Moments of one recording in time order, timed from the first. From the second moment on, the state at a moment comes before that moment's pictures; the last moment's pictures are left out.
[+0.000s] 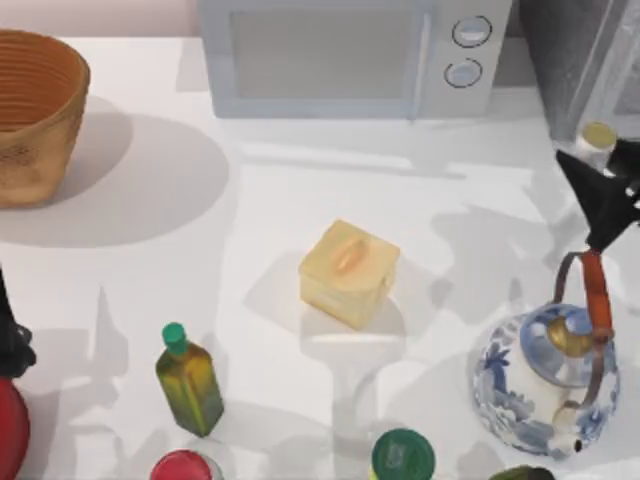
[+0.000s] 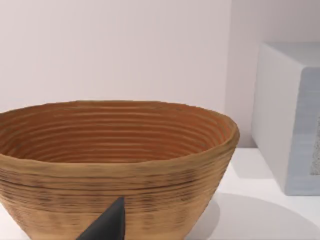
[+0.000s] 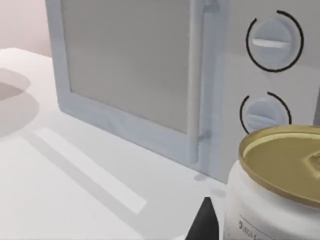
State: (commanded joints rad) left arm 0.00 0.00 0.00 0.00 0.00 0.00; right arm -0.11 2.21 0.70 1.53 -0.82 0.02
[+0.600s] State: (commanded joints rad) left arm 0.00 0.00 0.00 0.00 0.00 0.00; right arm -0.10 2.32 0.74 1.58 -0.85 0.02
